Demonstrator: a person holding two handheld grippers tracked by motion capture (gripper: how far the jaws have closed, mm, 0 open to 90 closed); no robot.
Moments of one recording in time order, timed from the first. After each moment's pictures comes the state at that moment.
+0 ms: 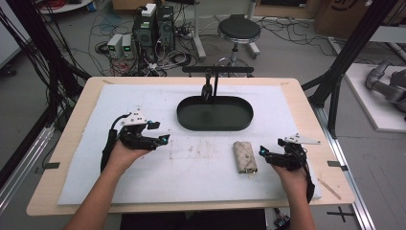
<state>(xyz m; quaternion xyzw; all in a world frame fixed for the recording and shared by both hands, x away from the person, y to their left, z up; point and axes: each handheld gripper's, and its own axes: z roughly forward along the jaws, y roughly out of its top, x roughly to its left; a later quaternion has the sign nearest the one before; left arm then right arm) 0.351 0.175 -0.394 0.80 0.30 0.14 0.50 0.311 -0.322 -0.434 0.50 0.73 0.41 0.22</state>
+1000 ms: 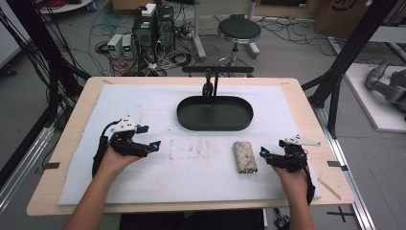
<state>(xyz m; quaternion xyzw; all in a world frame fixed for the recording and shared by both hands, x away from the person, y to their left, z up) 0.345 0.202 -0.414 0.80 0.31 0.14 0.50 0.307 -0.323 -0.435 0.51 0.73 0.40 0.22</state>
